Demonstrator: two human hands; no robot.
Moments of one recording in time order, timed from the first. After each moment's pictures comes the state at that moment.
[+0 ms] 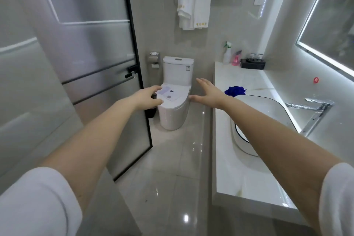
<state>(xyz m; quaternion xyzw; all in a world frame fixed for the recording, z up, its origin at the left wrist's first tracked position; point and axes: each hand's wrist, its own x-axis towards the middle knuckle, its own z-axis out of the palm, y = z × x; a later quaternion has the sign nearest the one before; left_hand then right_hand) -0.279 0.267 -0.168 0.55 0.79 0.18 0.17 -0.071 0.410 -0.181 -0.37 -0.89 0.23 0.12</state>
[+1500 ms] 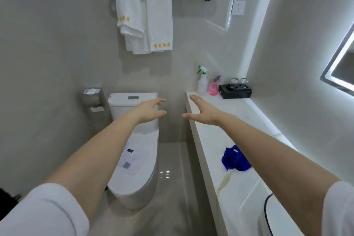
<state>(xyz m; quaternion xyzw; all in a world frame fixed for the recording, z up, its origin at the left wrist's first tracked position) -0.516 0.999 -0.215 0.67 0.68 0.19 0.22 -0.286 1.047 -0.215 -0.46 -0.84 0.25 0.13</state>
